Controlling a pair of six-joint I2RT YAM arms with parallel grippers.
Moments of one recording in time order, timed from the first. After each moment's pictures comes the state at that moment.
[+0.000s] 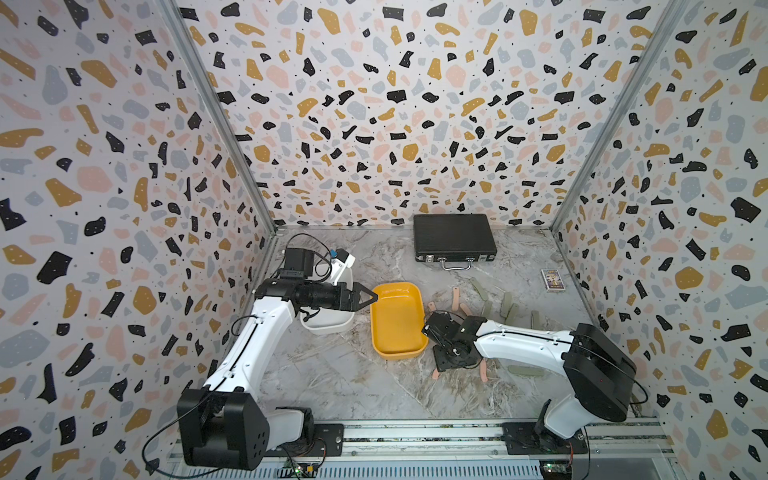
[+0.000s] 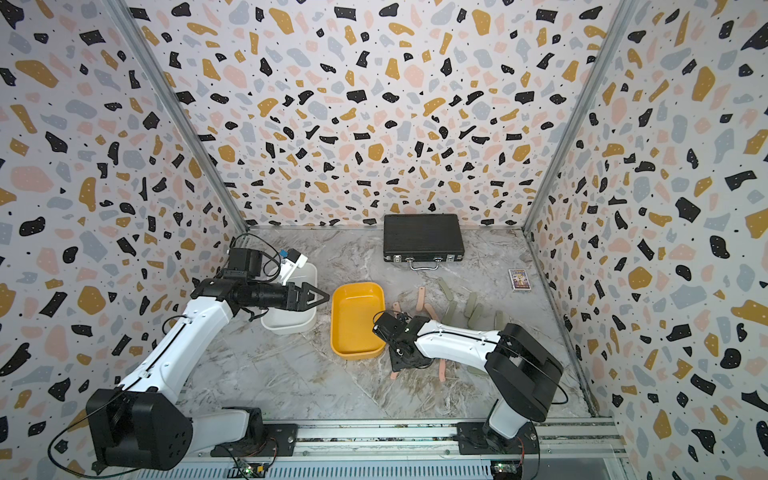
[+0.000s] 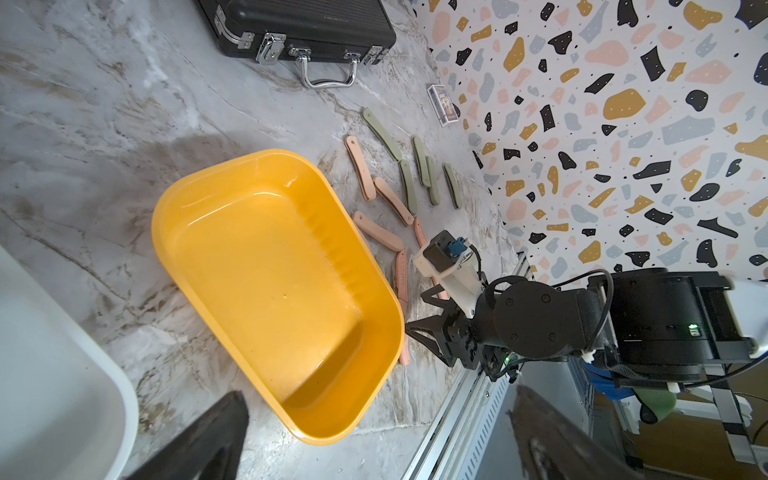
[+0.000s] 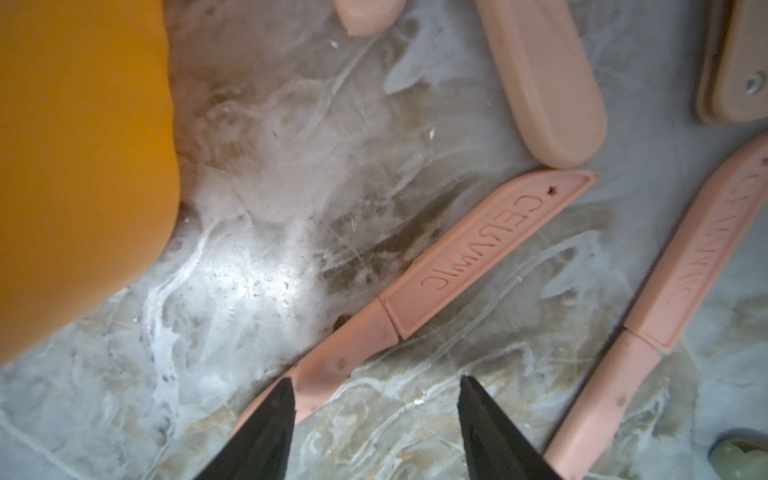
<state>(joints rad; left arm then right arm) -0.07 1.27 1.08 -0.80 0.91 0.01 0.98 1.61 0.96 -0.76 0.14 0.75</state>
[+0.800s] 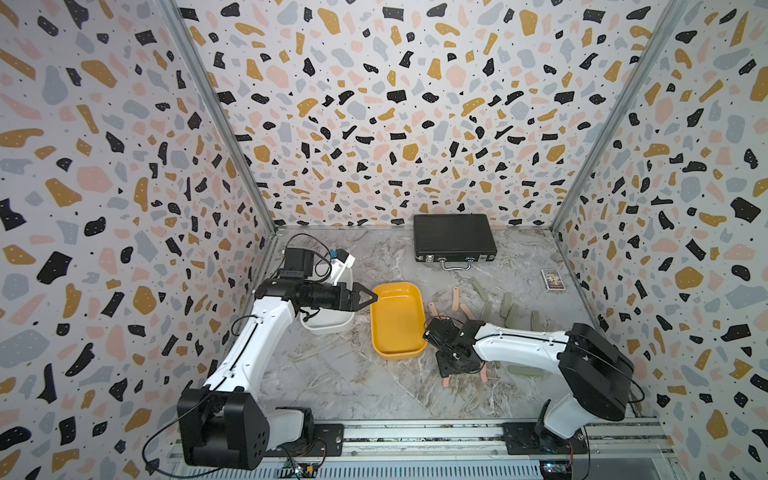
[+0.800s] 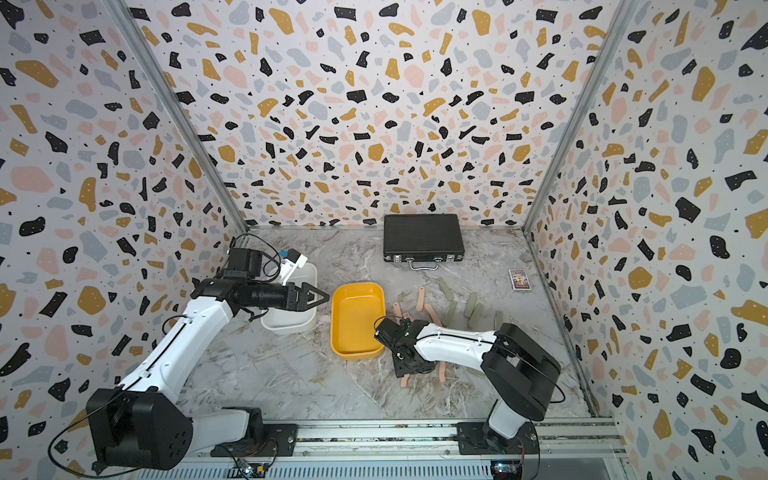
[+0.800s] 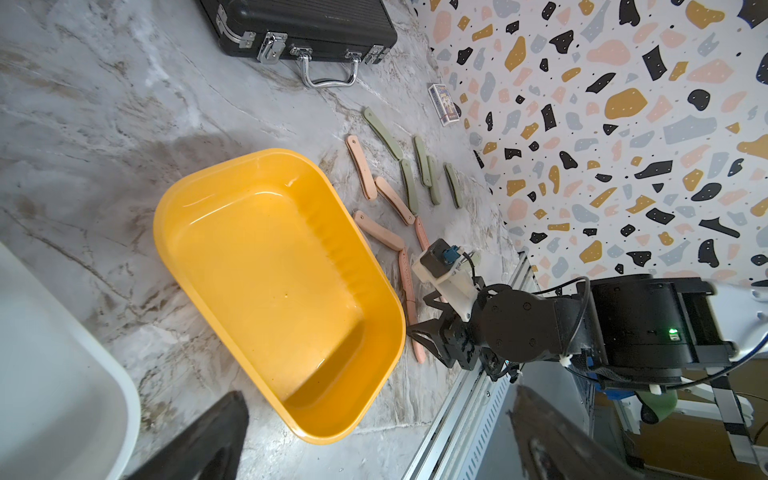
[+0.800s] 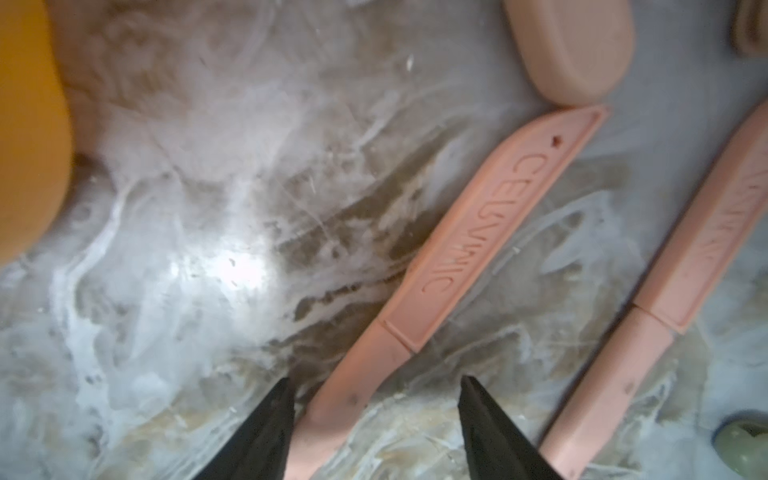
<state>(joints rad) -0.08 1.28 1.08 -0.80 0.91 0.02 0.99 1.59 0.89 -0.78 0.14 0.76</state>
